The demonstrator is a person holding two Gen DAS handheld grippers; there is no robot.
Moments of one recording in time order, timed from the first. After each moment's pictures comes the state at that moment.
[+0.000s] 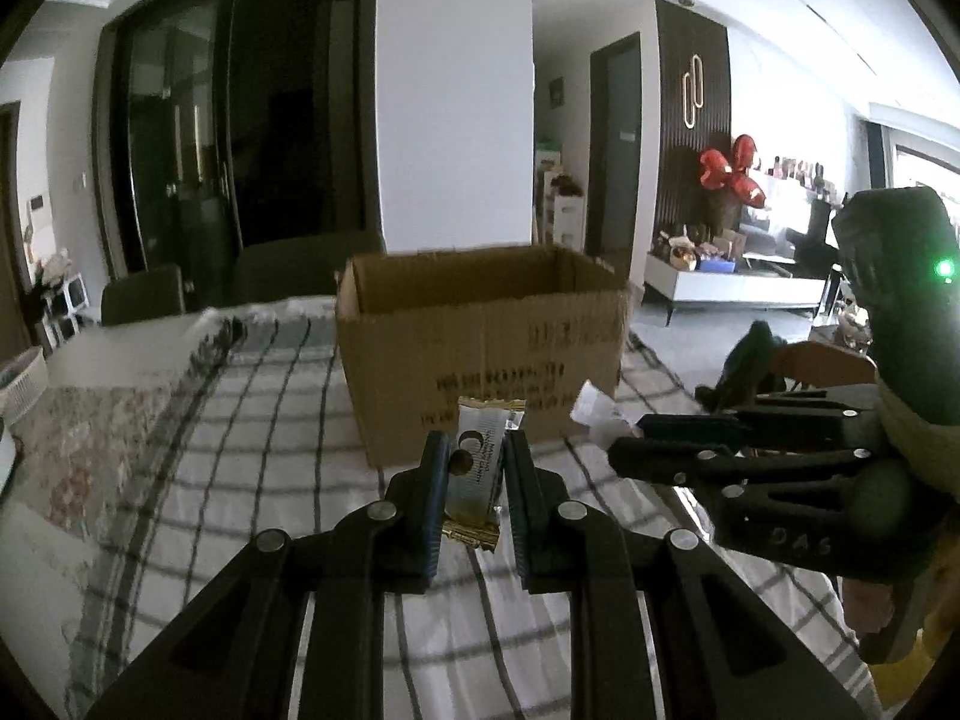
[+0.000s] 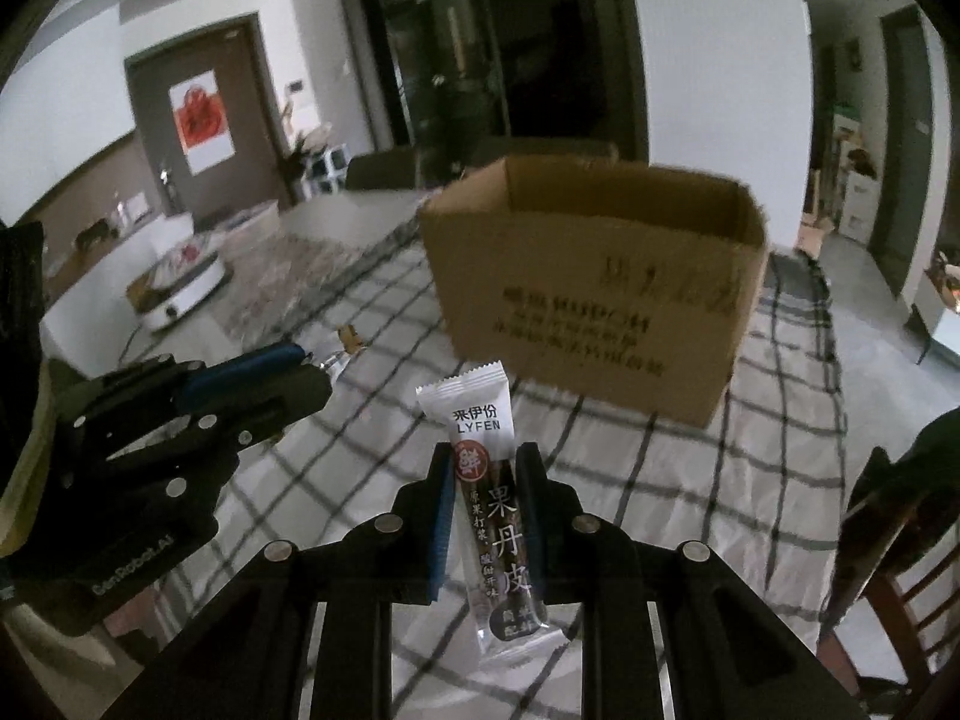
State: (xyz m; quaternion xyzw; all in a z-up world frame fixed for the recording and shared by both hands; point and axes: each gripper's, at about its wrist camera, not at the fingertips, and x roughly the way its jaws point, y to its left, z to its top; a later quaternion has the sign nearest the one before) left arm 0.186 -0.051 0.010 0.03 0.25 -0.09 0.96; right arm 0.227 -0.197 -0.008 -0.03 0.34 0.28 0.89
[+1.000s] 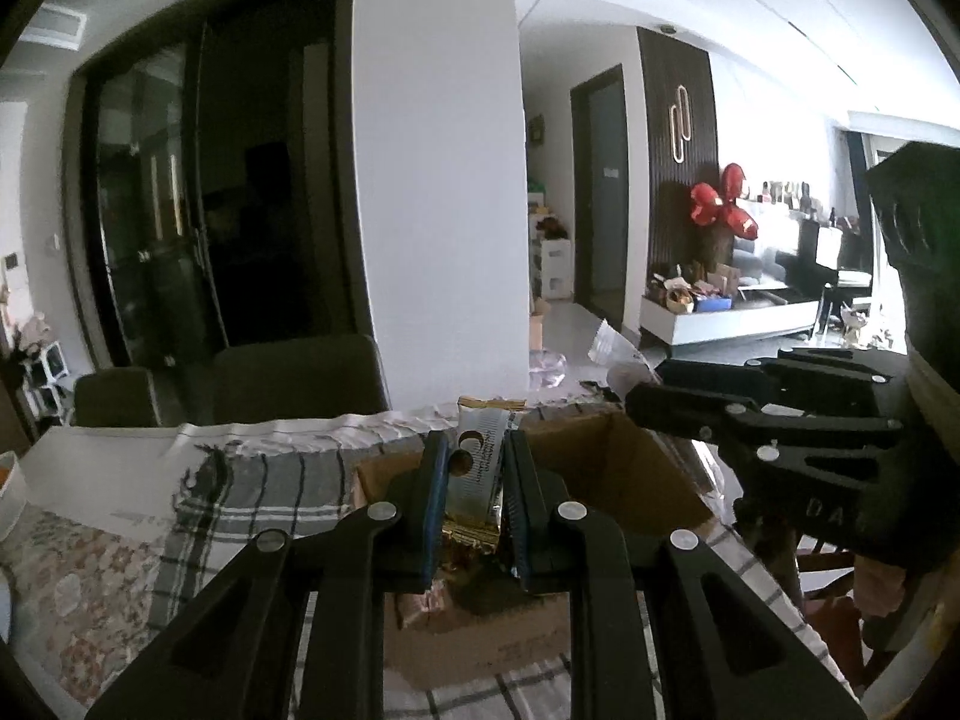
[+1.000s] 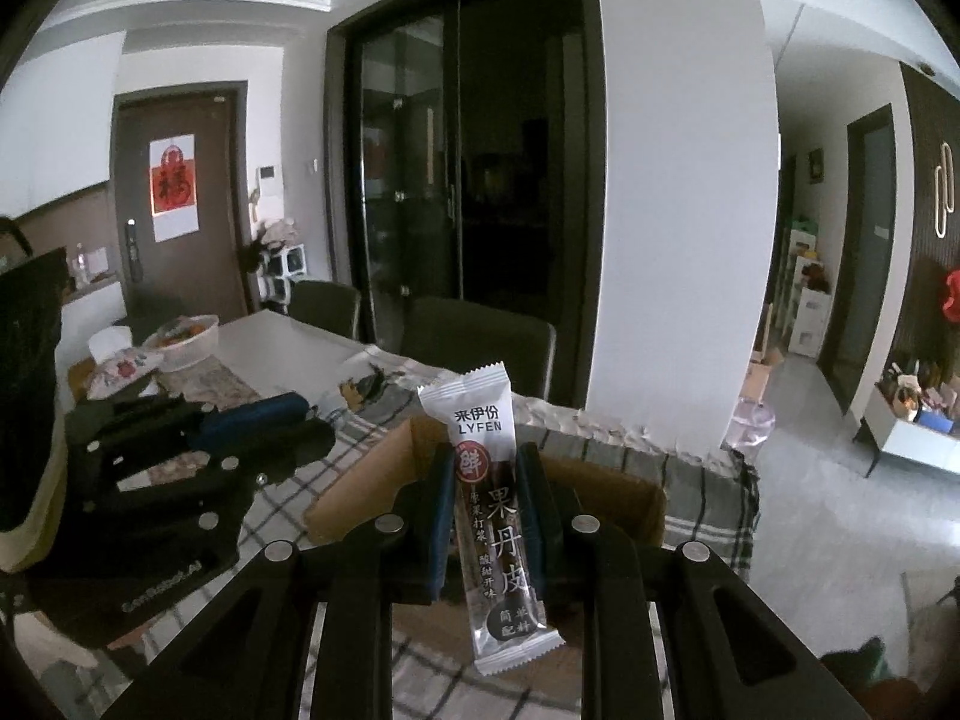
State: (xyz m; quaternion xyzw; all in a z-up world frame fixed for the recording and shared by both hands) left arm 0.339 -0.037 0.086 0.04 0.21 -0.11 0.97; right arm 0.345 -0.181 0.100 -0.06 0.22 0.24 0.94
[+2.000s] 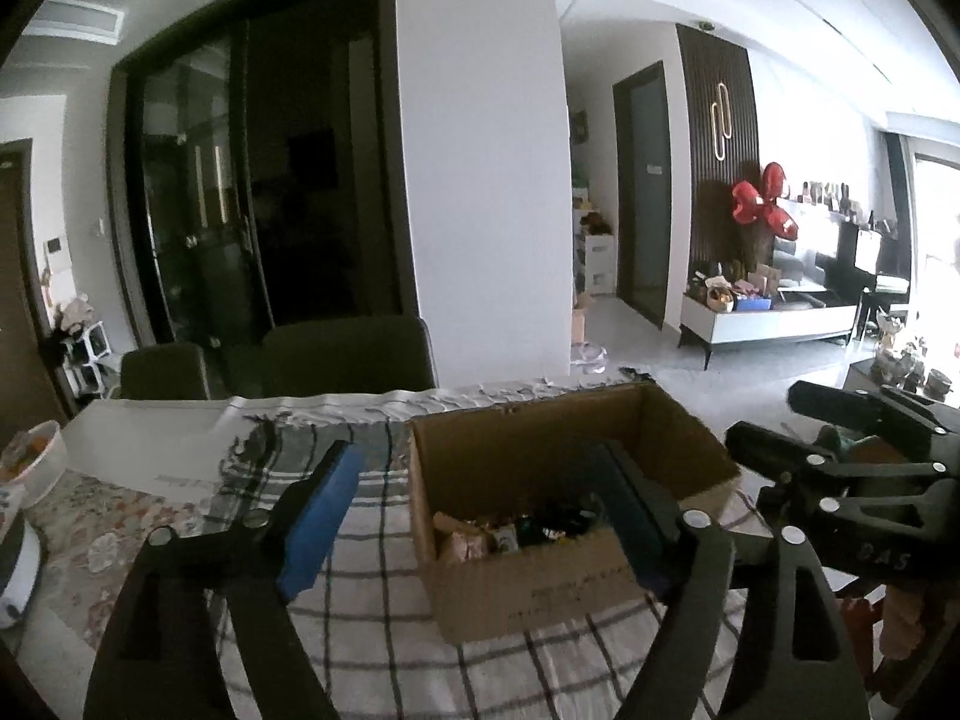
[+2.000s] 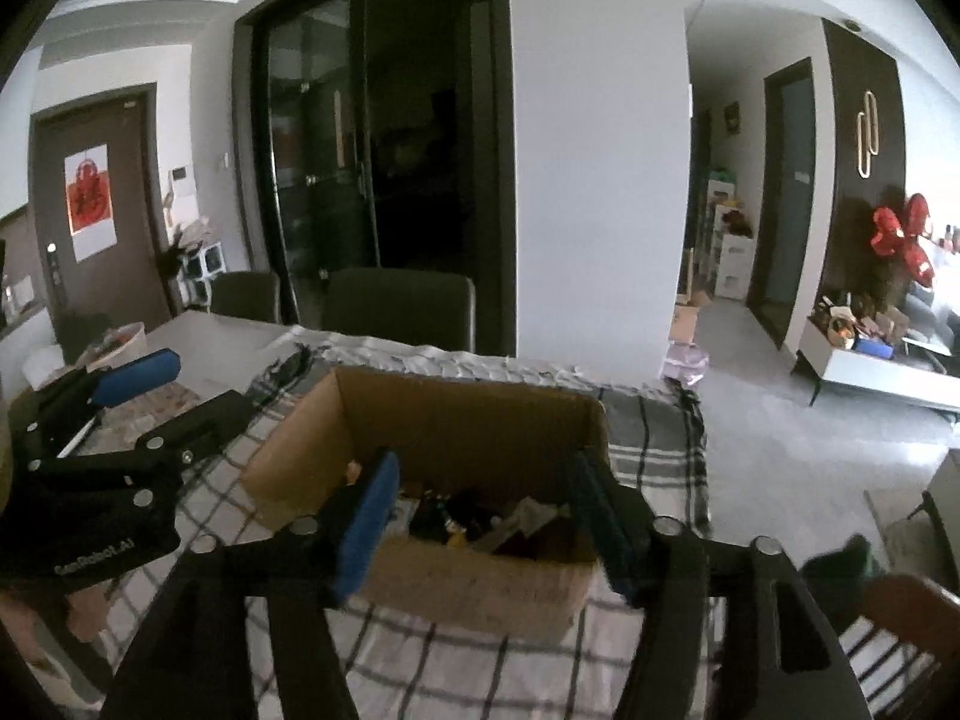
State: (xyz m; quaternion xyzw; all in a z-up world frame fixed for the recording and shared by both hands) left arm 0.281 -0.022 0.088 0.04 0.21 -0.05 0.98; right arm 0.301 -0.200 0.087 -0.02 0.24 0.13 0.96
